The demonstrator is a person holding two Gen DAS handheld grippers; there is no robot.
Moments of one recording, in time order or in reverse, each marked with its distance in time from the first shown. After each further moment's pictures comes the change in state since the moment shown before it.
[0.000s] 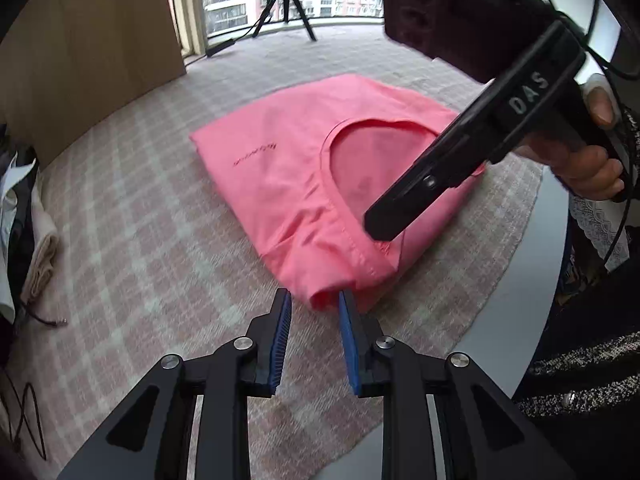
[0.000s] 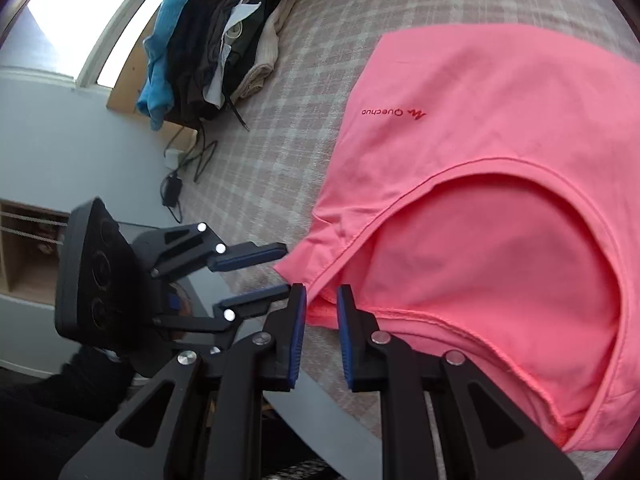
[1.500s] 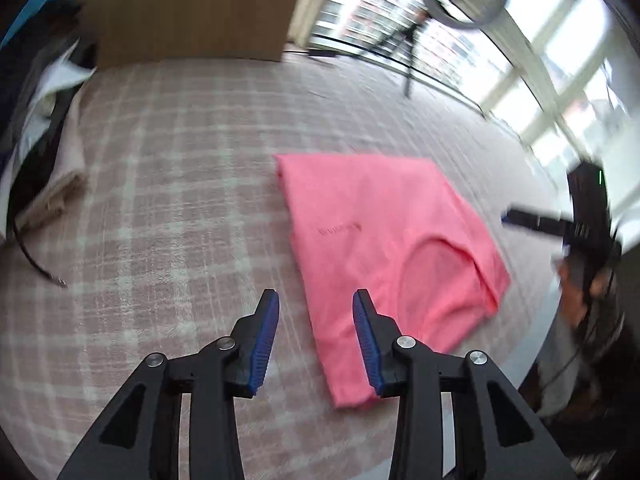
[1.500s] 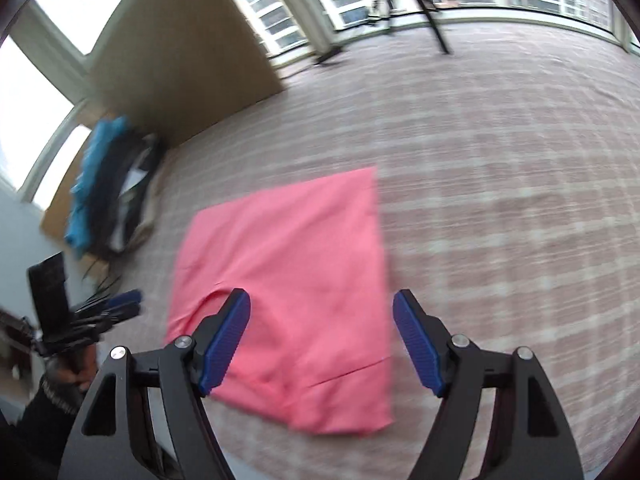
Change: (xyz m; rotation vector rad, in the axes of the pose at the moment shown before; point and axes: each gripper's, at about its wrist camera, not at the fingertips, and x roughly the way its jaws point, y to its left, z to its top) left arm 0.002 0.090 0.020 -0.564 -0.033 -0.102; right arm -0.152 -0.080 -0.033 0.180 -0.497 -0.427
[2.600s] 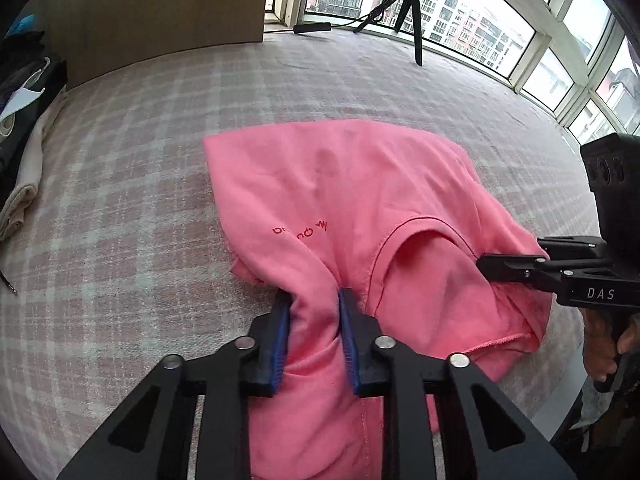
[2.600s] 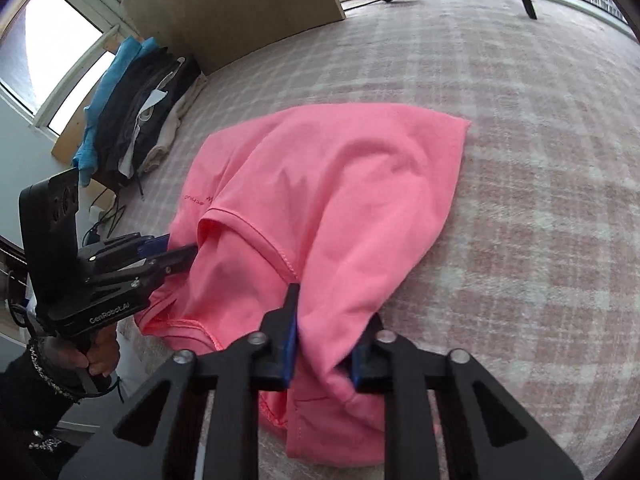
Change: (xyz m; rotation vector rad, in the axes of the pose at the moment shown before) left arm 0.039 -0.071 -0.024 0.097 0.006 0.171; right arm 0.053 0.030 -0.024 -0.191 0.142 0.159
